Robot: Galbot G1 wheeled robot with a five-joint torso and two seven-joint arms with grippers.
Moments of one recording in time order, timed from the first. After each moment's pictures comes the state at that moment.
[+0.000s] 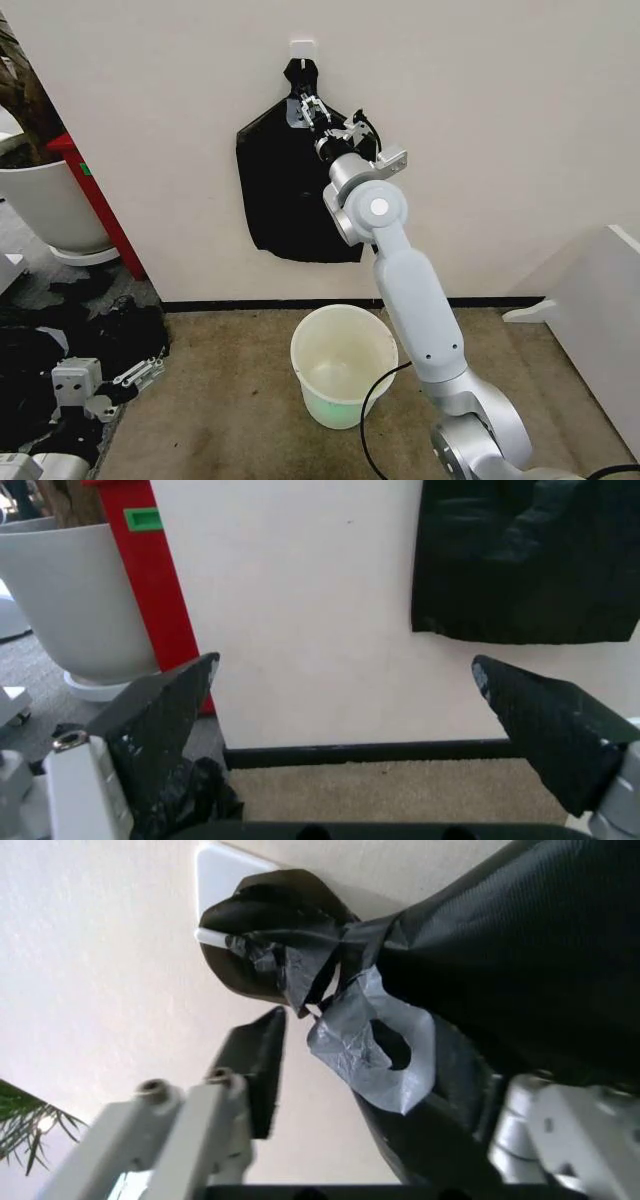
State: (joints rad) left arm 2.10 -1.24 -0.97 -2.50 -0.48 0.03 -0.04; right arm -0.41 1.61 0.13 1.68 1.43 -0.08 0.45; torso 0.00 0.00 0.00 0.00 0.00
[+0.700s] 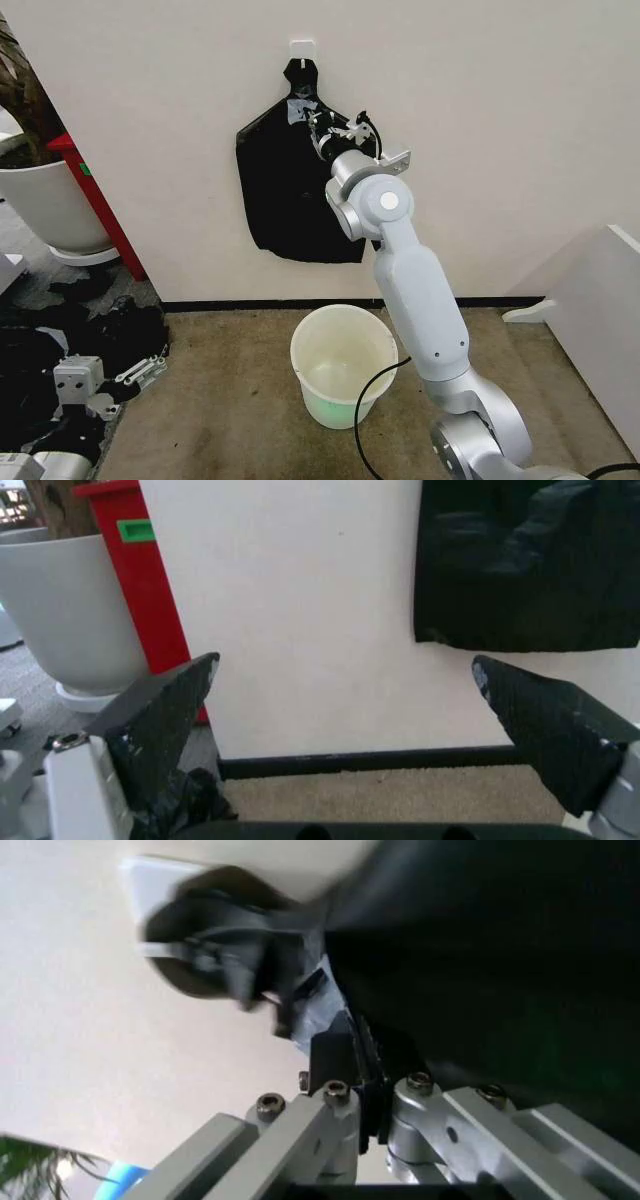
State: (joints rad) left arm 2.08 -1.24 -0.97 -2.50 -0.47 0.02 -0.02; right arm -0.42 1.61 0.15 1.74 1.63 -0.04 0.64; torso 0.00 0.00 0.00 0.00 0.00
